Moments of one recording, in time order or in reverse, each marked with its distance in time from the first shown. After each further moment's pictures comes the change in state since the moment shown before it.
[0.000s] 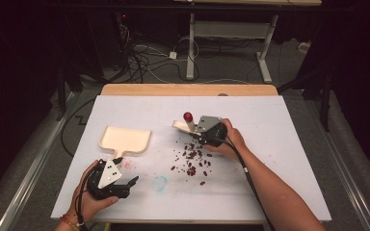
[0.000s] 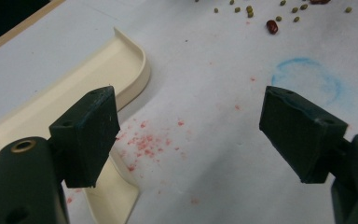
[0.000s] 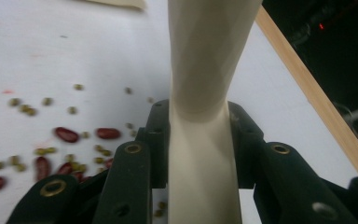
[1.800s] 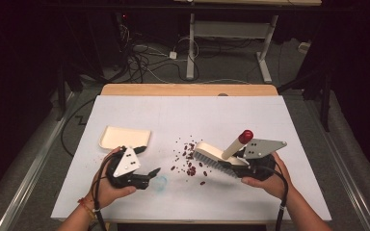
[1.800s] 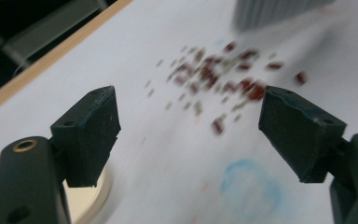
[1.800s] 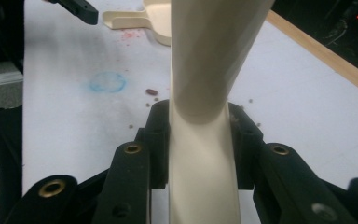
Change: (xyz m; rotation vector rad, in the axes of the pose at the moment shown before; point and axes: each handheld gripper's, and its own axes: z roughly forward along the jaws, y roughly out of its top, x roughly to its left) left arm -0.004 0.047 0.007 -0.095 -0.089 0.041; right arm 0.047 -0.032 -0.152 -0.150 0.124 0.266
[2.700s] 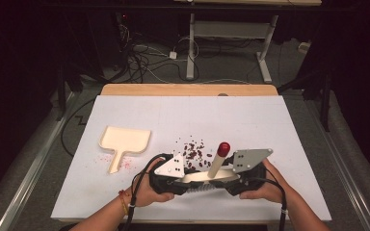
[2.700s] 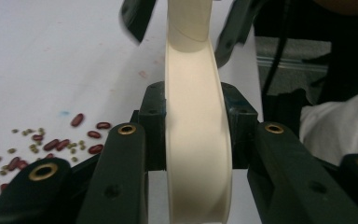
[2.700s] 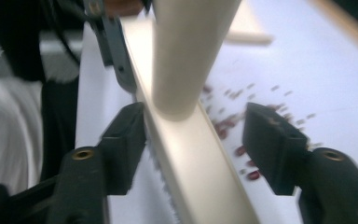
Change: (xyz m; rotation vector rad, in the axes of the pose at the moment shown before) left arm -0.067 0.083 0.053 -0.043 -0.553 0.169; right arm 0.028 0.006 0.018 0.069 0.198 -0.140
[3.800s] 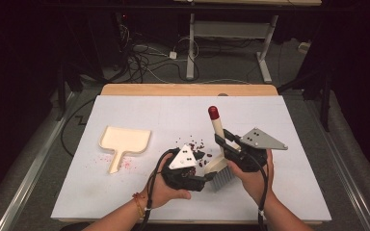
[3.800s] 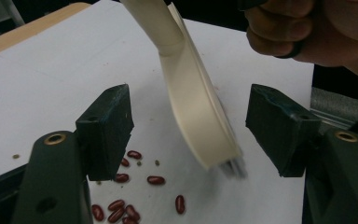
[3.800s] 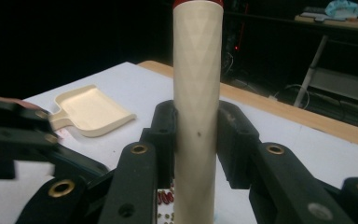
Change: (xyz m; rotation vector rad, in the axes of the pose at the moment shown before) left arm -0.002 0.024 0.026 -0.114 0.237 -0.224; right arm -0.008 0.027 -0.008 -0.313 -0.591 0.399
